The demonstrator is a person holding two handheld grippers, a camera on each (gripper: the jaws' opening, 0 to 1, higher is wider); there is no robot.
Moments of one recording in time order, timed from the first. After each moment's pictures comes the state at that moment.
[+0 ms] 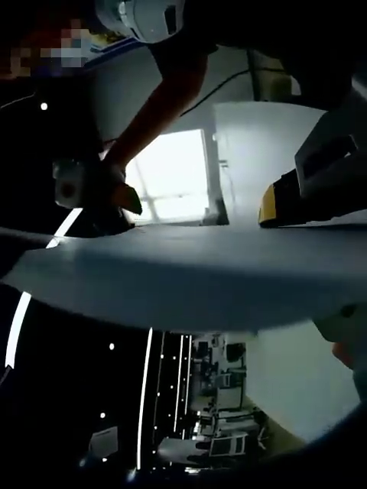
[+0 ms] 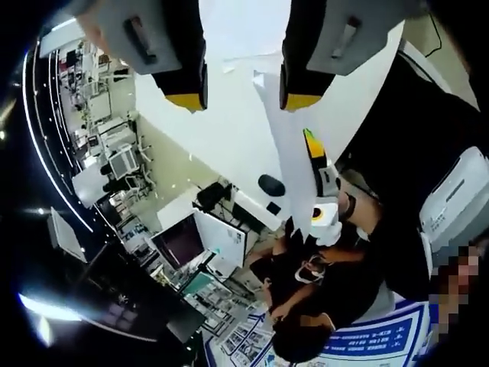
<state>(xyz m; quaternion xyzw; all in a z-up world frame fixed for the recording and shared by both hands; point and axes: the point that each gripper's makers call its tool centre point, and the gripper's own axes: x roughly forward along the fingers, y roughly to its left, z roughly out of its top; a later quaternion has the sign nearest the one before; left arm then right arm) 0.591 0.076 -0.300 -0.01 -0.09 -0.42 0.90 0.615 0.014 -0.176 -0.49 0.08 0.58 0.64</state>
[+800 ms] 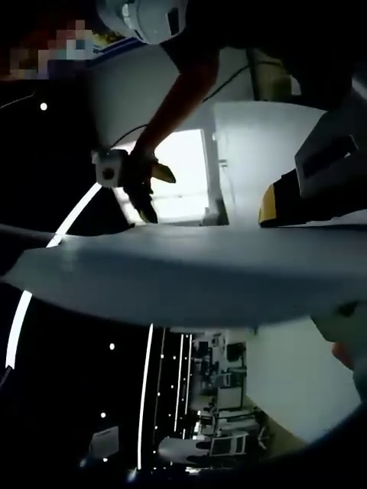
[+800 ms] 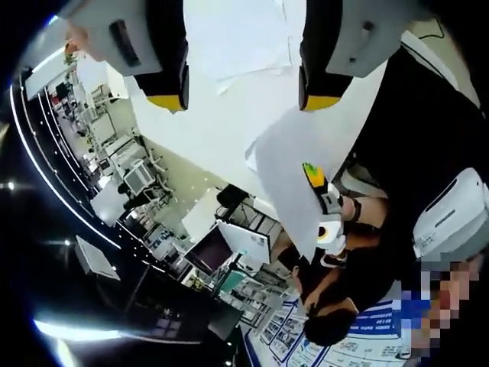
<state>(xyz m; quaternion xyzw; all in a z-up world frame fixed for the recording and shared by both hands) 0.590 0.075 -0.301 -0.01 -0.09 -0.42 0.90 0.629 -0.063 -0.199 -0.42 0.08 0.56 0.71</state>
